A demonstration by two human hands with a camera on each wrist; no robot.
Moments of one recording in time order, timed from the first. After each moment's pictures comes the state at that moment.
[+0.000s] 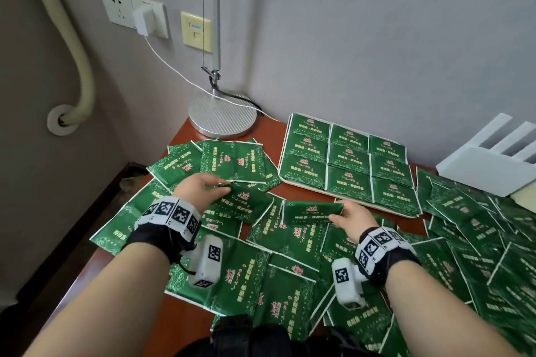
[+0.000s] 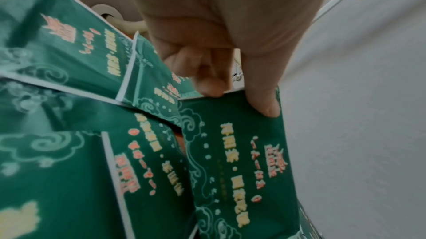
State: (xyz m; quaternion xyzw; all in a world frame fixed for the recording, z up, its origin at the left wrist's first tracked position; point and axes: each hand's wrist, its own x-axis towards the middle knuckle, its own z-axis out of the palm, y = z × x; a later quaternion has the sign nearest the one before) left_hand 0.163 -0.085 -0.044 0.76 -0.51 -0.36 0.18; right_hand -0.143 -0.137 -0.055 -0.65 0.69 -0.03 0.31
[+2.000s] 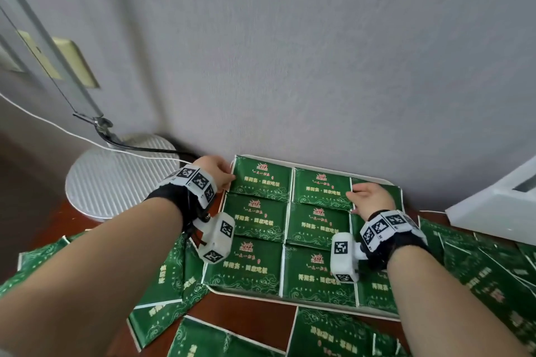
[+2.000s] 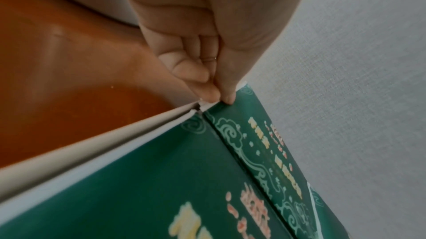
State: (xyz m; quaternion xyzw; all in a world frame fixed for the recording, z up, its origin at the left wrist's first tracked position) left_hand 0.062 -0.400 -0.080 0.76 -0.48 -0.41 0.16; right_hand -0.240 -0.403 -0.099 -0.49 0.78 -0.23 0.33
